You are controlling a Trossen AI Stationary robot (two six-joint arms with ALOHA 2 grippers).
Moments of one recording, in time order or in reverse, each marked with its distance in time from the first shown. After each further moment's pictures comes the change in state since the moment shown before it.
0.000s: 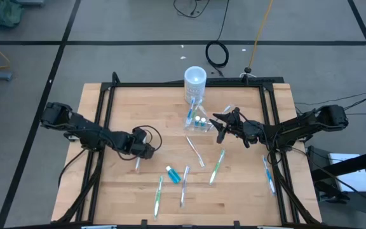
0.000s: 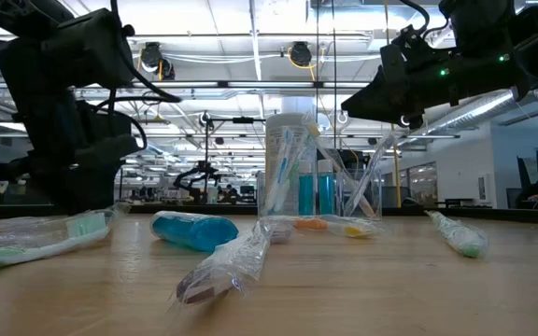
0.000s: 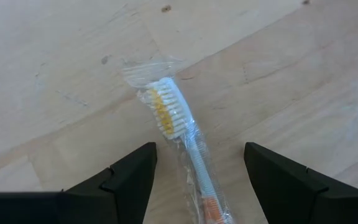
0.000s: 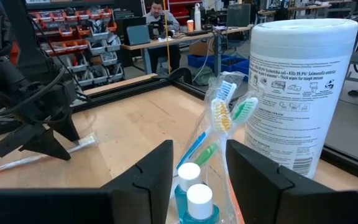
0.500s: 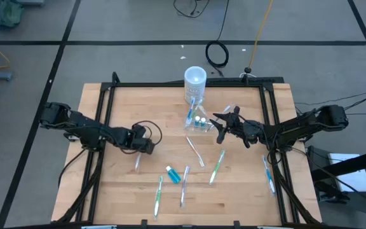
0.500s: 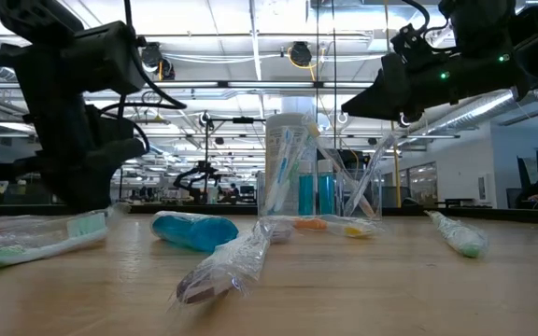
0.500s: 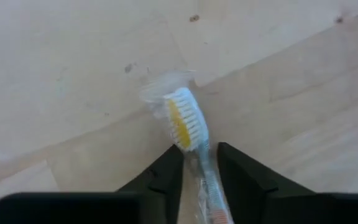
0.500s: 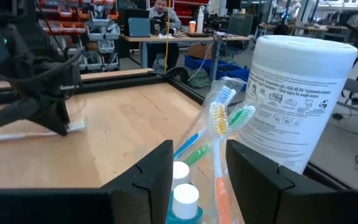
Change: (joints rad) left arm 0.088 0.000 -0.002 -0.005 0.030 0.025; right arm -0.001 0.000 0.000 0.000 0.002 -0.151
